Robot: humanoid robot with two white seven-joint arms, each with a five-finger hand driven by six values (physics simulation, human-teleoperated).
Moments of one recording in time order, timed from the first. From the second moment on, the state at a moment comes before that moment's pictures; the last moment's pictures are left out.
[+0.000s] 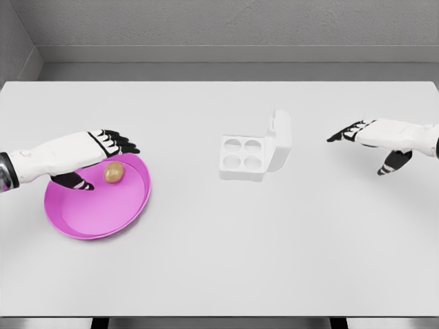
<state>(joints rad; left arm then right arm) -0.32 0.82 -0.33 -1.57 -0.42 -0.61 -0.50 -0.69 -0.99 0.78 -1.40 0.25 -0.43 0.56</state>
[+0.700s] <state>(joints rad) -0.34 0.86 -0.35 -1.56 -0.38 -0.61 -0.60 -0.71 -1.02 0.80 -1.37 0.21 -0.55 0.58</state>
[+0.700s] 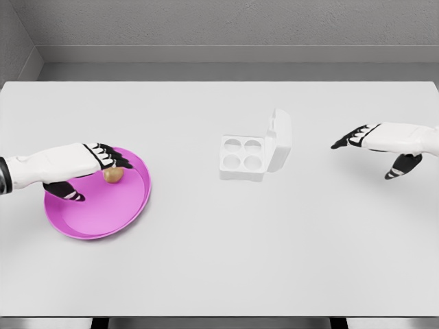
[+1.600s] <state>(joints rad) -0.37 0.78 -0.35 -1.46 -0.40 -0.61 -0.61 -0.72 -0.98 0.80 -1.37 0.21 -0.55 0.59</state>
